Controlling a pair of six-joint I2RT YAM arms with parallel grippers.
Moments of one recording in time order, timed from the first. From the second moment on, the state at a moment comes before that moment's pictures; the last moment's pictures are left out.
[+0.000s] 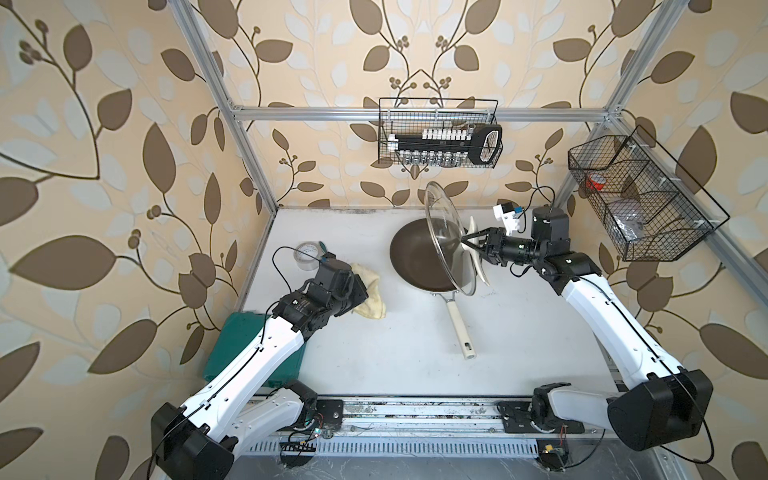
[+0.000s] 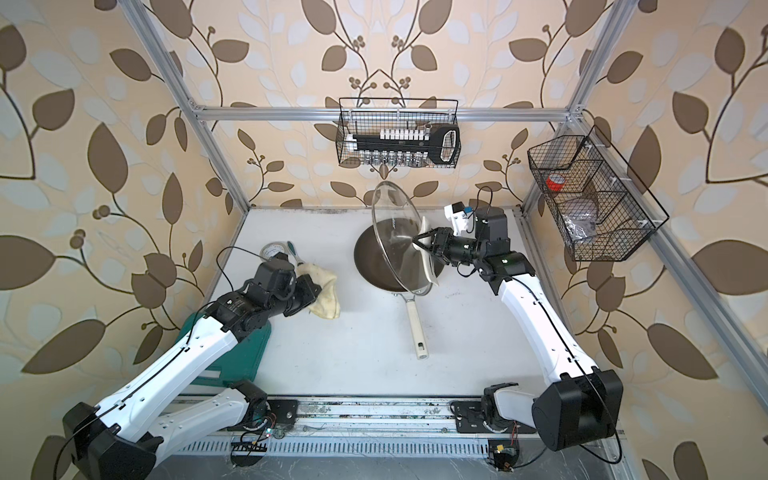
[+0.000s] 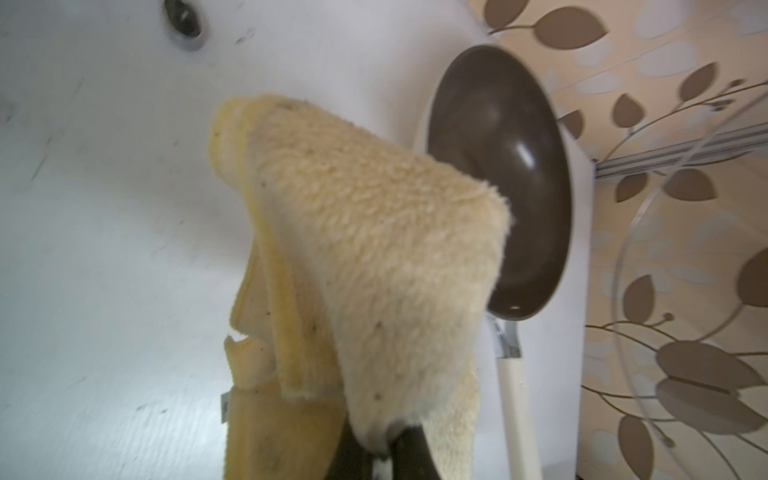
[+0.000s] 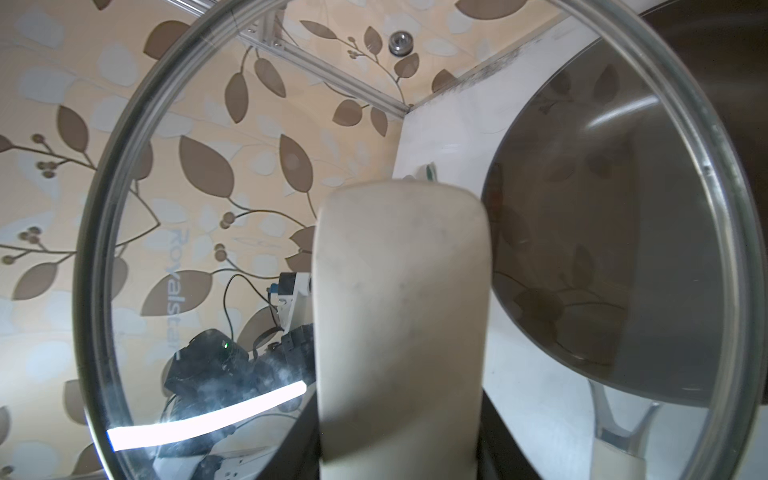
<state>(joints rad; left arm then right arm) -0.47 1.00 0.94 -0.61 0.06 -0.94 0.17 1.27 1.17 -0.32 -0.82 0.85</state>
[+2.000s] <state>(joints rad) -0.42 1.62 1.28 0.07 0.52 -1.08 0.24 1.50 1.23 0.45 -1.07 1.51</state>
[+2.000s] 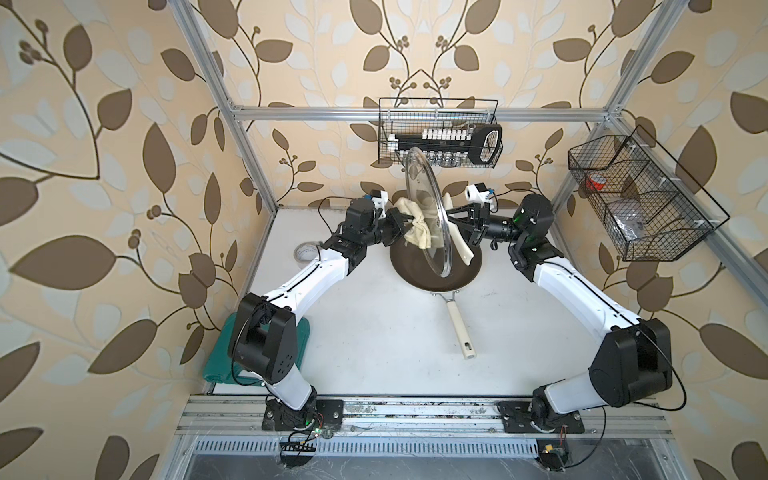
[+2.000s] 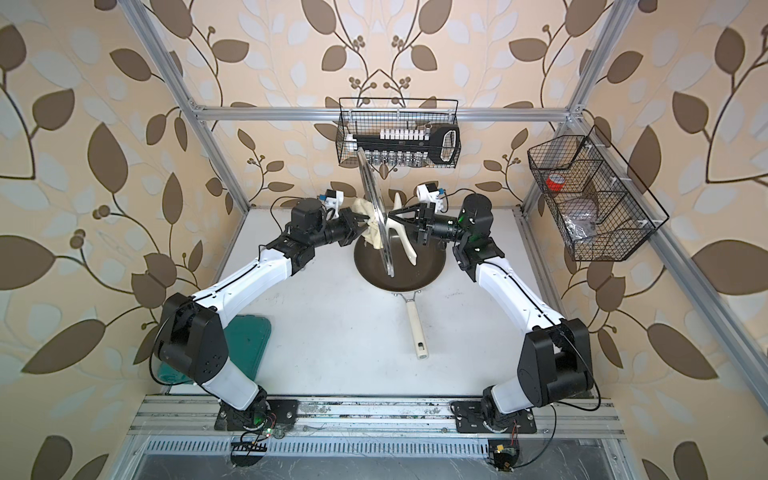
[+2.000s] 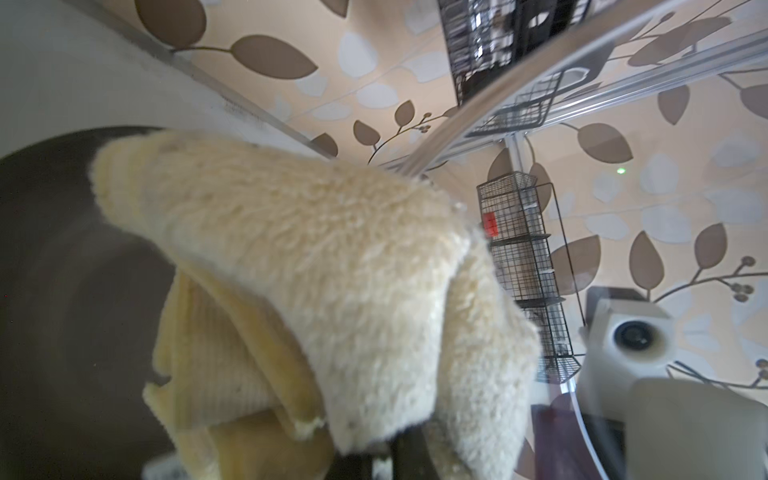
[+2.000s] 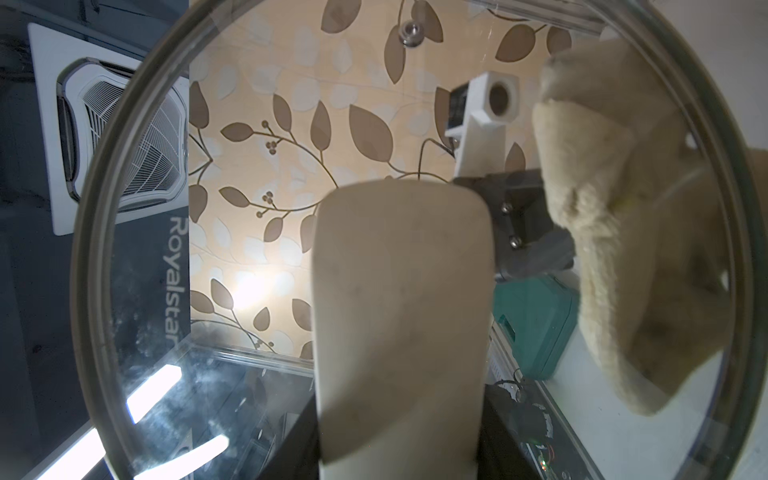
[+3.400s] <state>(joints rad) -0.45 1.67 1.74 -0.12 0.44 -0.92 0.24 1.48 1.23 0.28 -1.01 1.42</state>
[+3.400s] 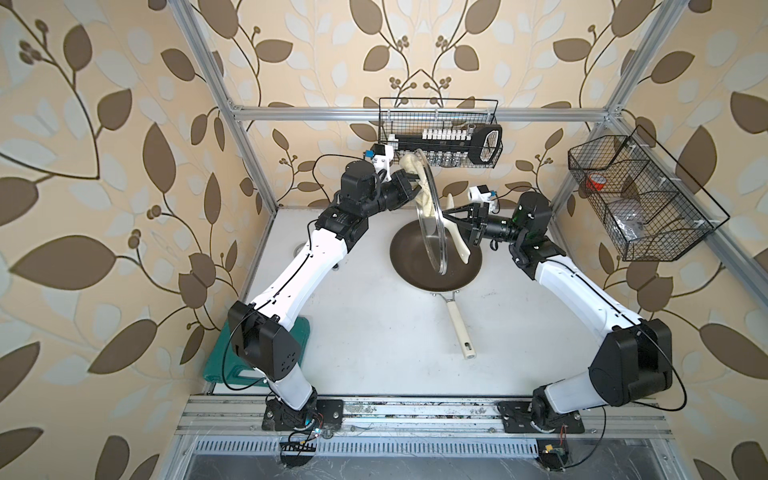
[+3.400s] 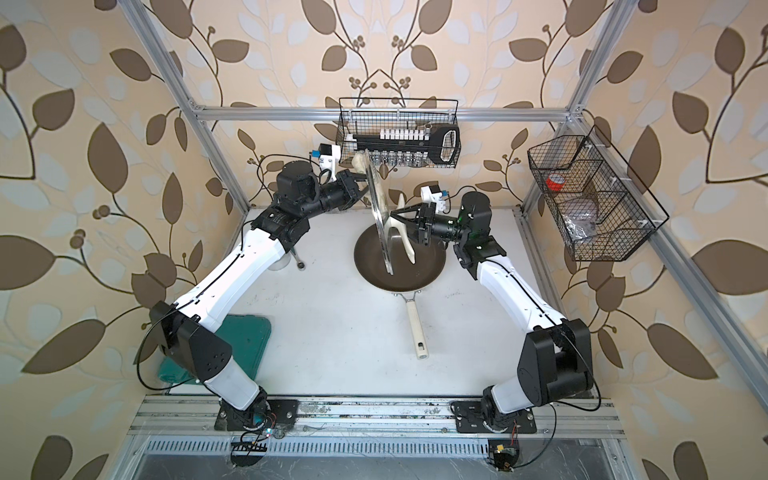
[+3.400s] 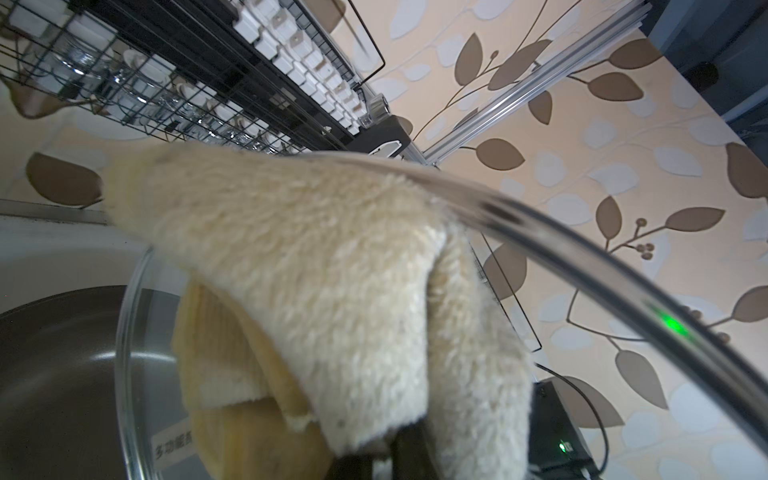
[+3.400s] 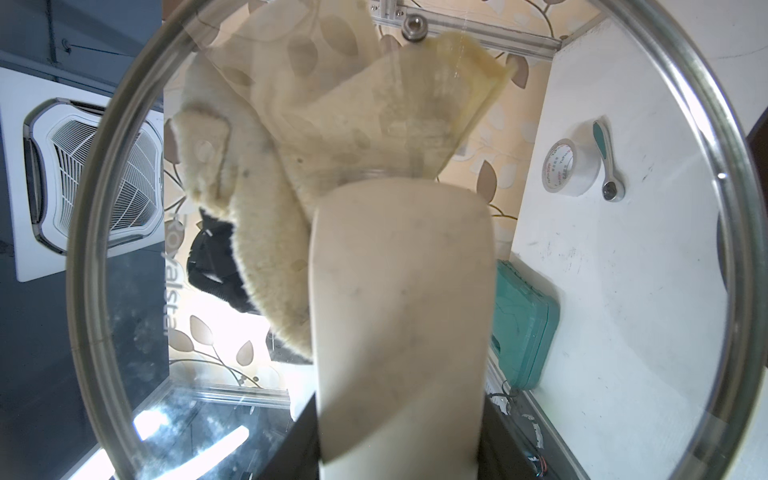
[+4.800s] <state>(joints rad) -0.57 1.46 1.65 -0.26 0.33 -0.85 0.27 1.49 1.25 0.34 -1.00 1.44</state>
